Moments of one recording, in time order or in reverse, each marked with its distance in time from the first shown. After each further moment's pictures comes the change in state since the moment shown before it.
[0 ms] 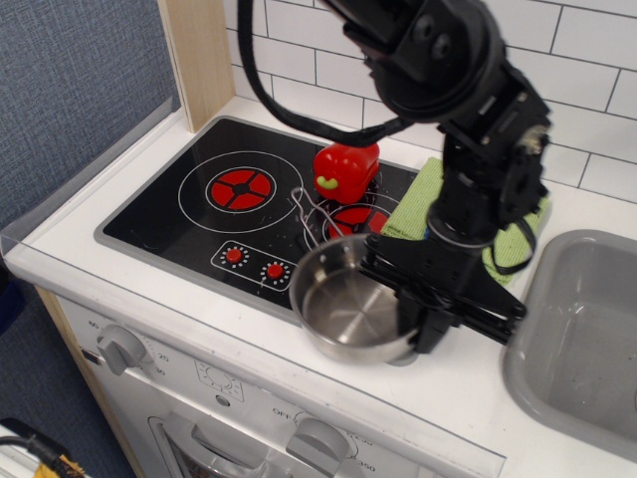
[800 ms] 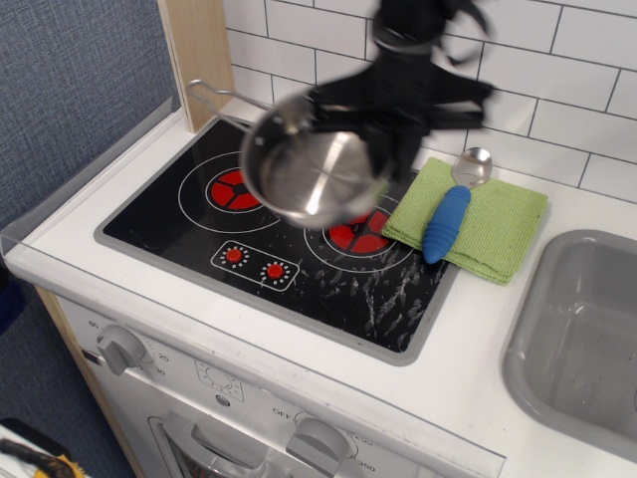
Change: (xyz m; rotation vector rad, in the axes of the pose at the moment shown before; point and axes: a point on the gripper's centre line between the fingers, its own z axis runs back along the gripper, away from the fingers) arm 0.050 0.088 0.082 -0.043 -0.206 0.555
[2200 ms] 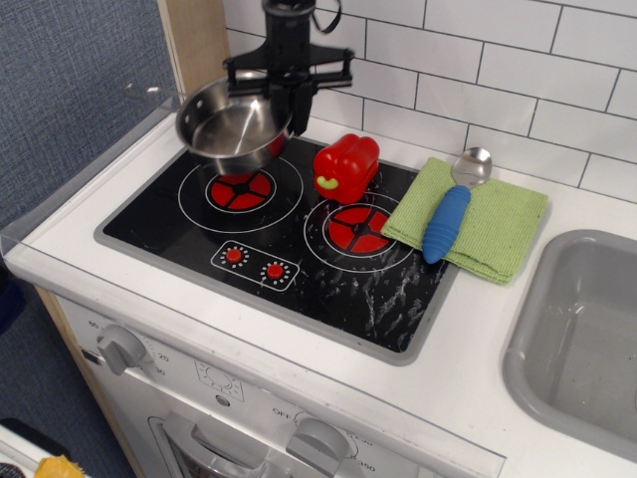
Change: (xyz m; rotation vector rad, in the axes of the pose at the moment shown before) arm 0.101 0.069 -0.089 0.108 0.158 0.167
